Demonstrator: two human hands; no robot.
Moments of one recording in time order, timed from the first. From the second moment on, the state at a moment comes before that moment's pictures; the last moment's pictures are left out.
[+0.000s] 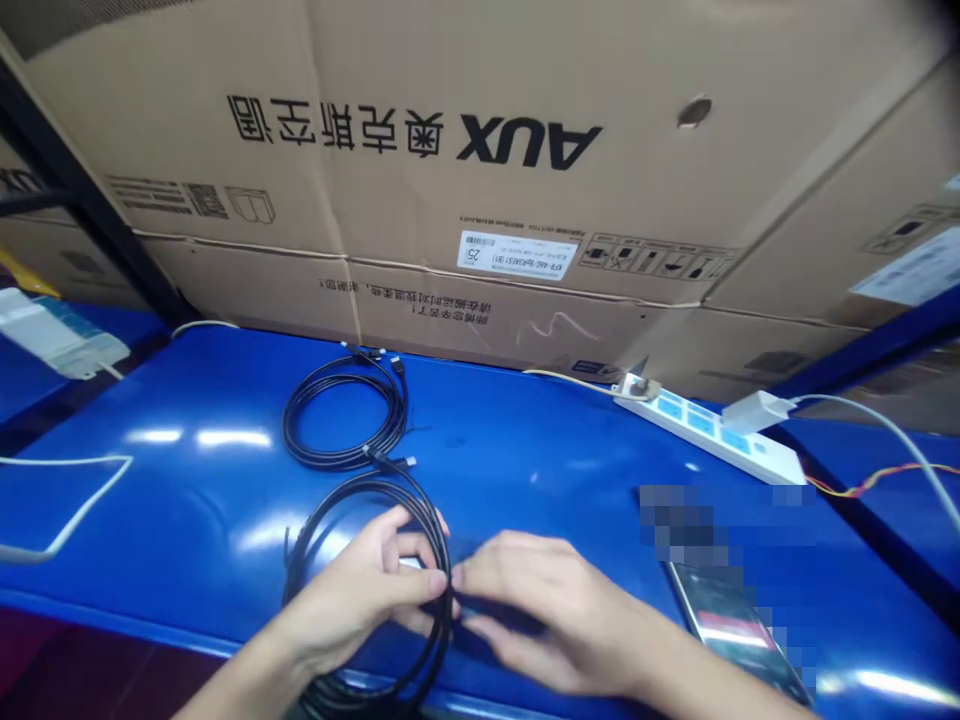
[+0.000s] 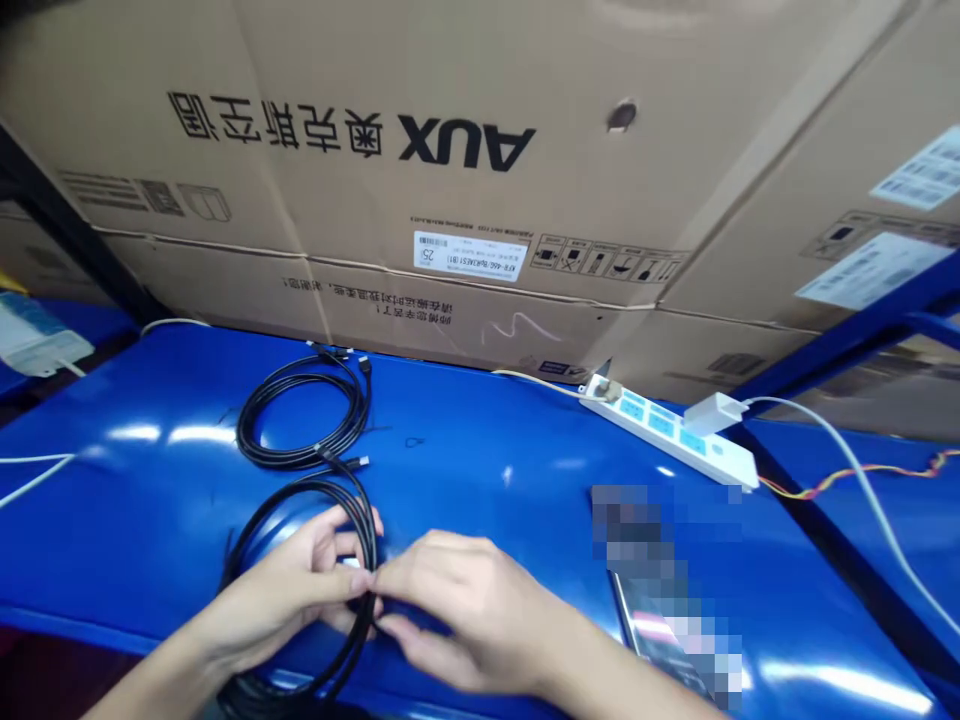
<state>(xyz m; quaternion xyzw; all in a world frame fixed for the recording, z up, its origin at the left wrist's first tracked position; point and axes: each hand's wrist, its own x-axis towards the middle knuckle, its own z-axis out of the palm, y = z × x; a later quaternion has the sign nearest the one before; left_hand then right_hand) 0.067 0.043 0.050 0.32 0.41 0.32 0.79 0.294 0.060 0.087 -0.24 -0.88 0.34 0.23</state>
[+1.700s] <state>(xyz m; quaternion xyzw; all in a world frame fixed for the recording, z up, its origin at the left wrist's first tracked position) 0.090 0.013 0.042 0.43 0.48 0.36 0.68 0.293 0.064 0.061 -0.38 -0.43 0.79 0.20</state>
